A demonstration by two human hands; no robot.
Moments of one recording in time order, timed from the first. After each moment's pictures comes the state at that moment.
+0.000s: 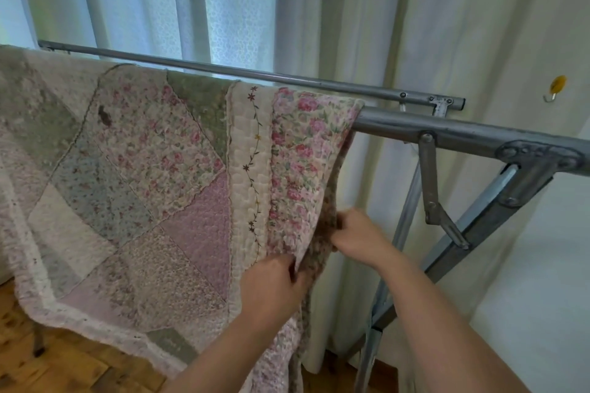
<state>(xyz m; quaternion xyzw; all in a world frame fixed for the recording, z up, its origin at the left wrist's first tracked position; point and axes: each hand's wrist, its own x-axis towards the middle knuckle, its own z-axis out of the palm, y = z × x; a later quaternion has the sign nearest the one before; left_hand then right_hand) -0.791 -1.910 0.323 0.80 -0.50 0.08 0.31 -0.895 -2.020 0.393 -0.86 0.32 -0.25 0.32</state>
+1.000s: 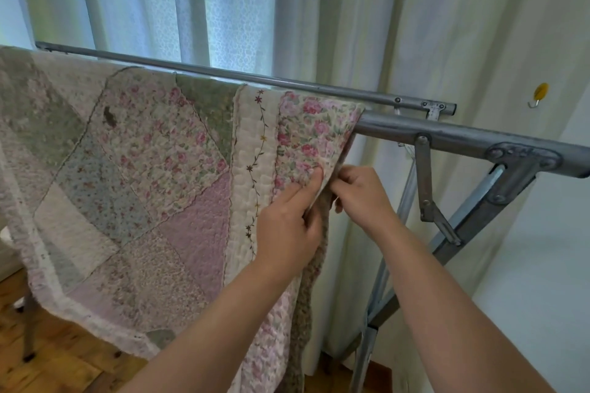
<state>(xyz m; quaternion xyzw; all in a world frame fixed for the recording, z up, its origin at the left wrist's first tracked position) -0.805 -1.906 0.407 0.56 -0.58 0.21 0.56 -0.891 -2.007 0.443 -0.79 0.26 -0.43 0.35</state>
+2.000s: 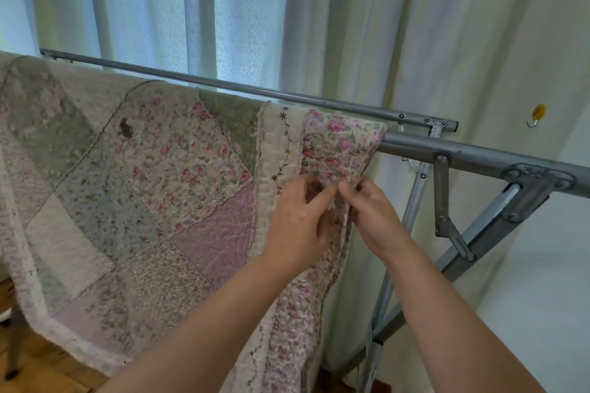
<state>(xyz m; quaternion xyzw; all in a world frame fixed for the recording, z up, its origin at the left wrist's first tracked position) -0.776 -1.919 0.411 0.57 -0.64 0.23 0.46 -0.880 -2.008 0.431 -0.67 0.14 -0.44 0.58</state>
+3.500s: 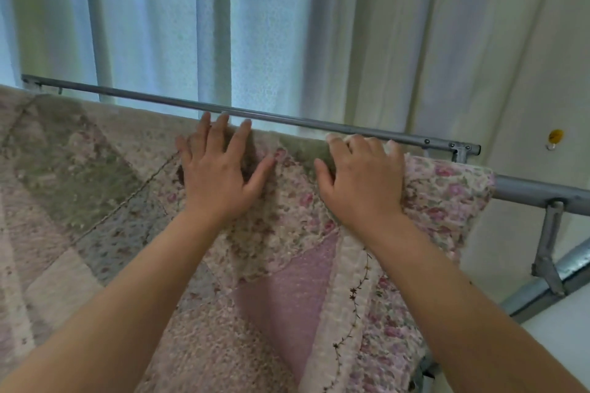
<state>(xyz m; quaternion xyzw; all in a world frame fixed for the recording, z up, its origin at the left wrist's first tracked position) -0.551 -1.889 0.487 0.68 -0.51 0.35 0.41 -0.735 -1.935 0.517 -0.78 0.41 -0.38 -0.27</state>
